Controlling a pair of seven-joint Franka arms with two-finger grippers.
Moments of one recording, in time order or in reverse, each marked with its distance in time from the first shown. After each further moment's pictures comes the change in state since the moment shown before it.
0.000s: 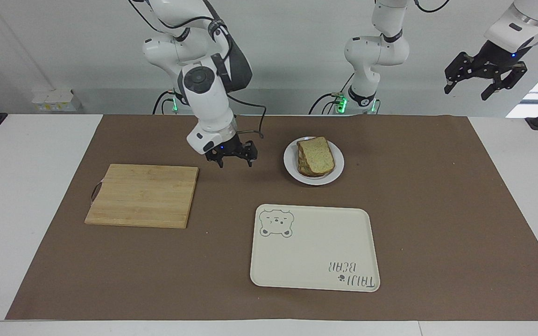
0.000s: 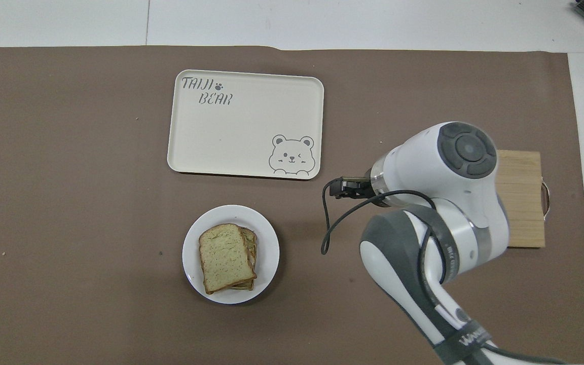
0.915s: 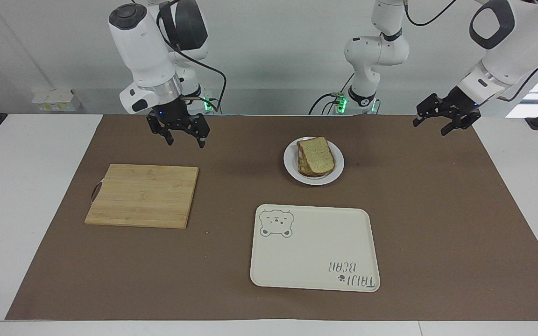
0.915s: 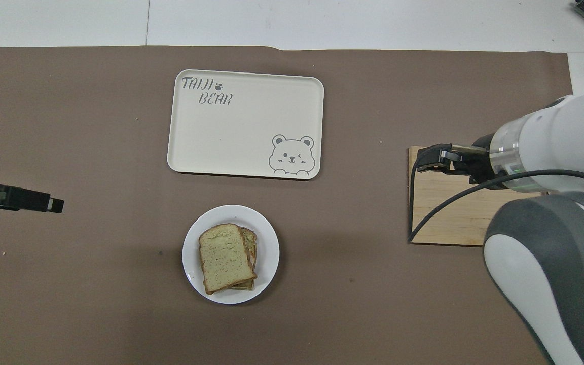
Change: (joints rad) left arm 0.024 -0.087 -0.001 -0.477 -0.231 0.364 -0.004; right arm -0.149 -0.152 -0.006 0.152 -0.076 -0.220 0.000
